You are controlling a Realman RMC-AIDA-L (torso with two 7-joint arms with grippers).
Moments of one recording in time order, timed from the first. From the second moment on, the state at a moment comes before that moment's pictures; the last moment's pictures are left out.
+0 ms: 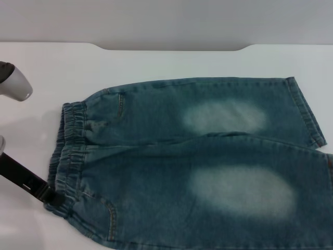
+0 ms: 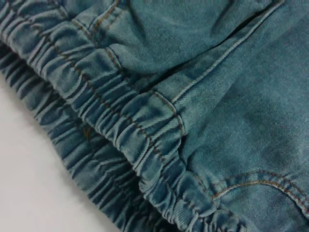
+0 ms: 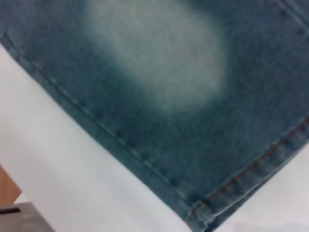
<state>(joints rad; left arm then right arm) -0.61 -2.03 0.97 1.03 2.68 1.79 -2.31 0.37 2.06 -0.82 -1.53 -2.76 -2.11 2.05</state>
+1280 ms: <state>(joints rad) -0.62 -2.05 0.97 1.02 2.70 1.76 -2.31 0.42 2.07 -0.91 -1.33 -2.84 -2.03 2.04</state>
